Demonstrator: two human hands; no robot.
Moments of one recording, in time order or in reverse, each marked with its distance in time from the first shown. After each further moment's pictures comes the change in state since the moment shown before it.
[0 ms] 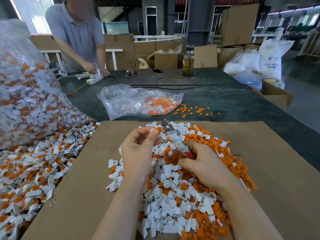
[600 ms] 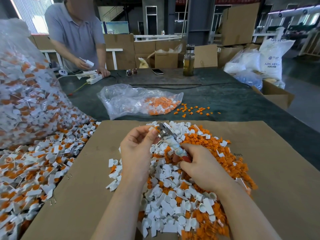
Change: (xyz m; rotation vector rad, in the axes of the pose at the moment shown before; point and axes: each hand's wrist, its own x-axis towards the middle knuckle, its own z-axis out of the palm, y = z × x) left_hand 0.001 0.000 -0.004 -0.015 -0.025 0.024; right_hand -0.001 -0.003 0.005 -0.118 -0.027 -0.043
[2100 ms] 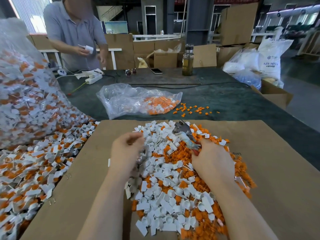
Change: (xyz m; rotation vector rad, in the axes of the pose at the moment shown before) left_hand 0.019 0.005 -0.033 0.621 -0.016 -0.199; right_hand 0.011 0.025 0.007 -0.565 0.415 0.336
